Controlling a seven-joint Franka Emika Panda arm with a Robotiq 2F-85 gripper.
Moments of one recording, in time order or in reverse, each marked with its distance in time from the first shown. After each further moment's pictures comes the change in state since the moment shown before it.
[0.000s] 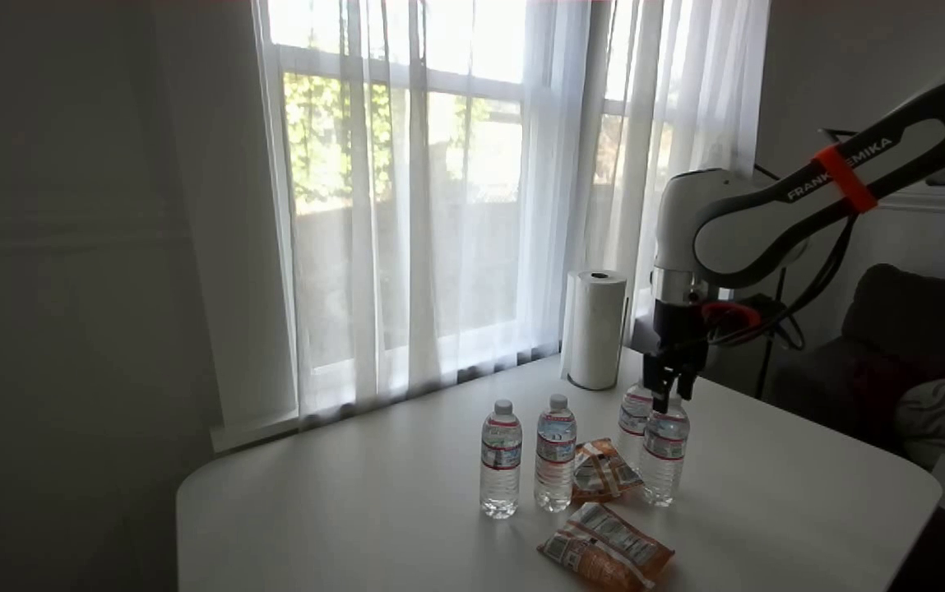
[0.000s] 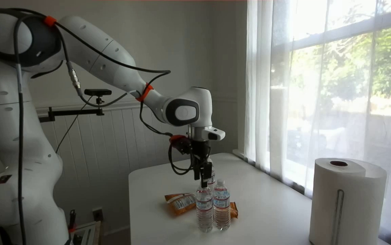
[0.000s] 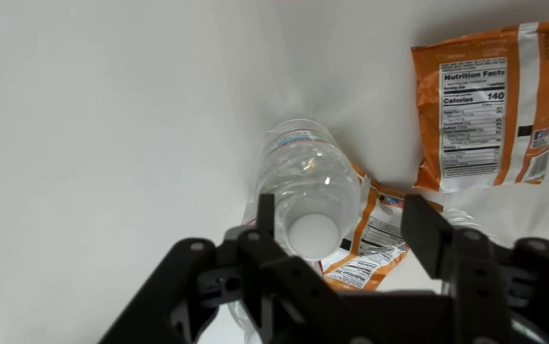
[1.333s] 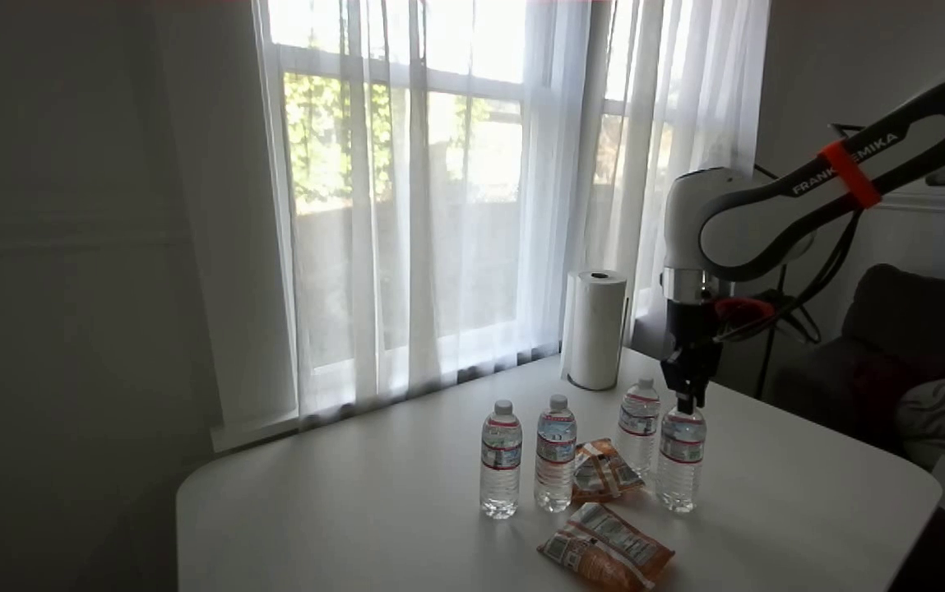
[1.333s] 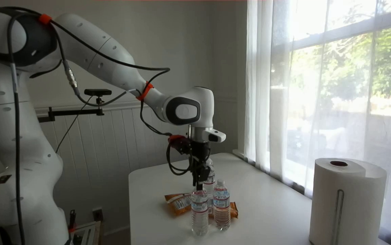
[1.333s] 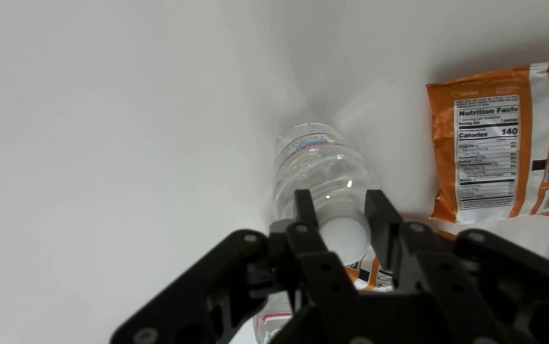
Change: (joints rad) arm -0.006 -0.016 -0.027 0.001 -0.009 -0.084 -0.032
